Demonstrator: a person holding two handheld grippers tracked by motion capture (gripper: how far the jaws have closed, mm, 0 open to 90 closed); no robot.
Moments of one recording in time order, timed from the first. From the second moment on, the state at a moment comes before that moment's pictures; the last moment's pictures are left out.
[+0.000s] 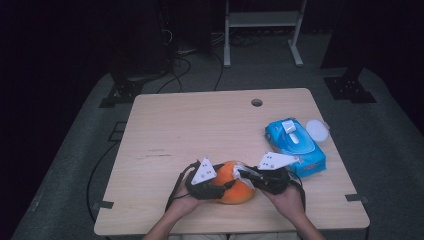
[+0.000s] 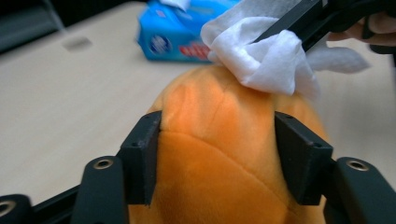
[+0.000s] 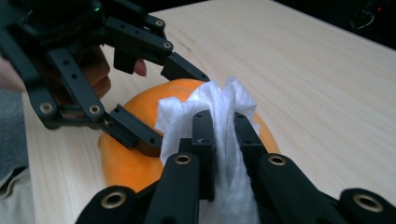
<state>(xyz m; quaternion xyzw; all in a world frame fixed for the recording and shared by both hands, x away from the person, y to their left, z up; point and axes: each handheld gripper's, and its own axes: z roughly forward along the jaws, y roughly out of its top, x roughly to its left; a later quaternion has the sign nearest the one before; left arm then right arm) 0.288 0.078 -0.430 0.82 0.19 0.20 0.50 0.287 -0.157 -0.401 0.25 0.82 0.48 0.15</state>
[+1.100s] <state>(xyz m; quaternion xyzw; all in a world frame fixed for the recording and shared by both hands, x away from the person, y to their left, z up) 0.292 0.081 -0.432 0.83 0.20 0.11 0.51 0.291 -0.178 -0.414 0.26 0.83 0.47 0.14</state>
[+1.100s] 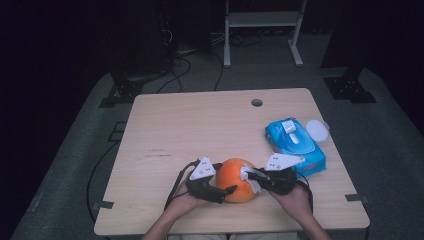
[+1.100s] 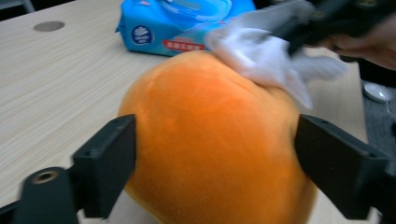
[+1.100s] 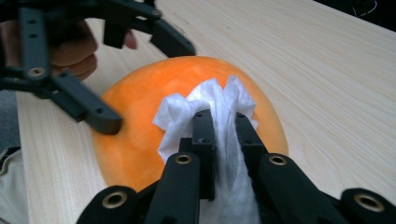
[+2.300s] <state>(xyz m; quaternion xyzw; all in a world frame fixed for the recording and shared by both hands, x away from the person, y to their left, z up) 0.291 0.073 -0.434 0.83 0.20 0.12 0.50 0.276 -0.144 -0.400 0.21 0.85 0.47 0.15</state>
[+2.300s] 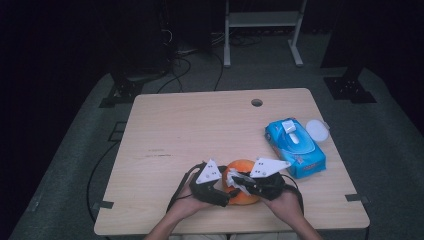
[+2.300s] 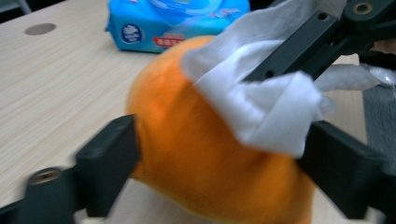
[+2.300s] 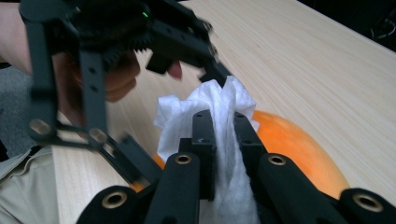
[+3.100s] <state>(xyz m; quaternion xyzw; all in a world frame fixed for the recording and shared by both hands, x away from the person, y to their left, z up) 0.289 0.062 -0.447 0.85 0.19 0.11 0.48 0.280 -0.170 -0.398 0.25 0.83 0.47 0.15</state>
